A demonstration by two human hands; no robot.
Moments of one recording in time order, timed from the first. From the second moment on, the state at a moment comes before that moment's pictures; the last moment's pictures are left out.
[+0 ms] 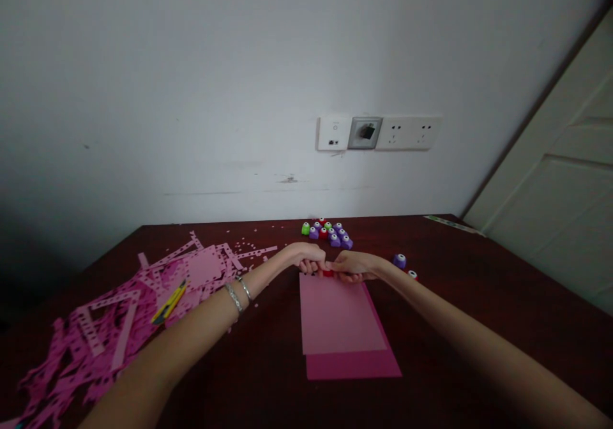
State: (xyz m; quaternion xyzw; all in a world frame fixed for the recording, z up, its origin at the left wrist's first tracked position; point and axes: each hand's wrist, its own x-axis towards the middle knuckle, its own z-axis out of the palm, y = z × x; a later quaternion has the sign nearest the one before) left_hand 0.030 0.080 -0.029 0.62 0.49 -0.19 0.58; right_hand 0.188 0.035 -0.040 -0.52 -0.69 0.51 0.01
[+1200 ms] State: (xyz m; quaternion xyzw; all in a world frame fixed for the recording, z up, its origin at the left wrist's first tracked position) left_hand -0.018 0.021 -0.028 0.82 0.55 -0.03 0.14; right_hand 0.216 -0.004 -0.062 -0.54 -0.81 0.19 0.13
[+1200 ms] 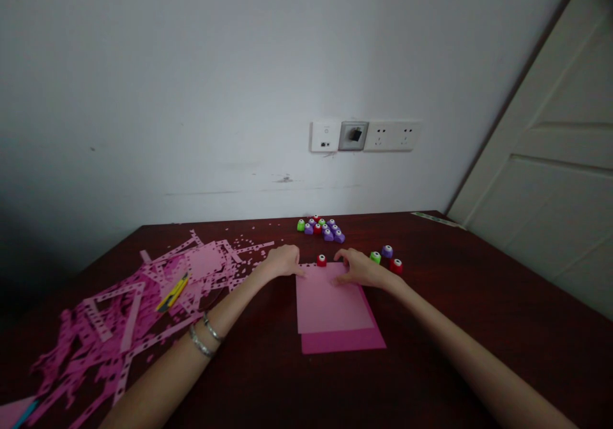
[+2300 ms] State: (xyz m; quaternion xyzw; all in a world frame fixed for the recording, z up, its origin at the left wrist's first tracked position) left_hand -0.026 0.026 -0.037 0.87 0.45 -0.04 0.22; right_hand 0.202 0.009 -0.058 -0.48 -0.84 0.17 0.18
